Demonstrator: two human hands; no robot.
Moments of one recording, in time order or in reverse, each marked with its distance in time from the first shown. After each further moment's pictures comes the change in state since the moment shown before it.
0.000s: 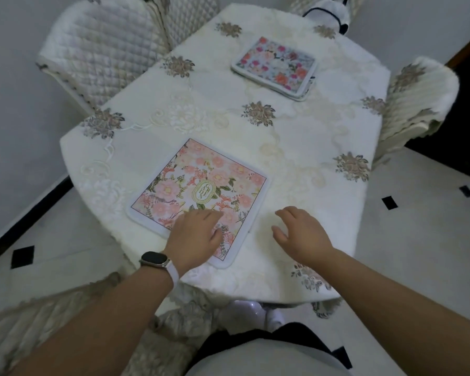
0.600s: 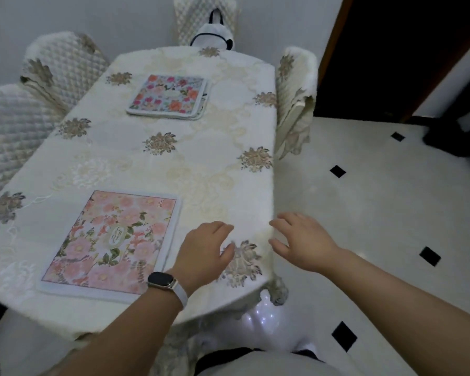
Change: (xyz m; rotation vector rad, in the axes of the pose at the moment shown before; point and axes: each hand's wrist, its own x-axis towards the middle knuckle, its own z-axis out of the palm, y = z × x) left_hand 0.051 0.212 0.027 0.026 -0.060 0.356; right_hand -0.138 0.152 -0.060 0.005 0.016 0.180
